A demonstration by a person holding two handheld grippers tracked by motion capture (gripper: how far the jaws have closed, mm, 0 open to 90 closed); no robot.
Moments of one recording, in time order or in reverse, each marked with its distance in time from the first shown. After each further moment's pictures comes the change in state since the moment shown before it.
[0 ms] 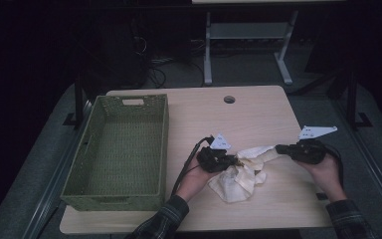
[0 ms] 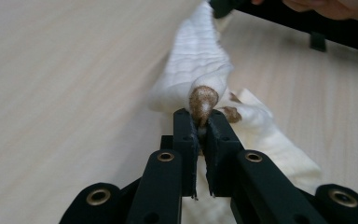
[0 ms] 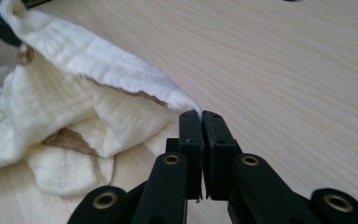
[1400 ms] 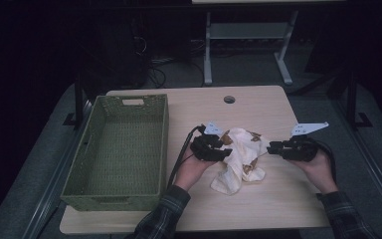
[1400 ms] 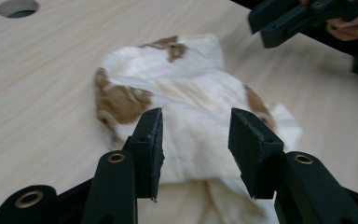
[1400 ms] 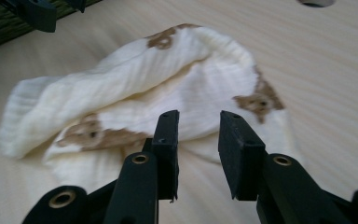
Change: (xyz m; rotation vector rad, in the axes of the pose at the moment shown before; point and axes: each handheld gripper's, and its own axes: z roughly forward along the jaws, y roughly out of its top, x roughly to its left) left arm 0.016 0.008 -0.011 0.035 0.064 -0.107; right arm 0.007 0.014 0.016 0.004 0.066 0.023
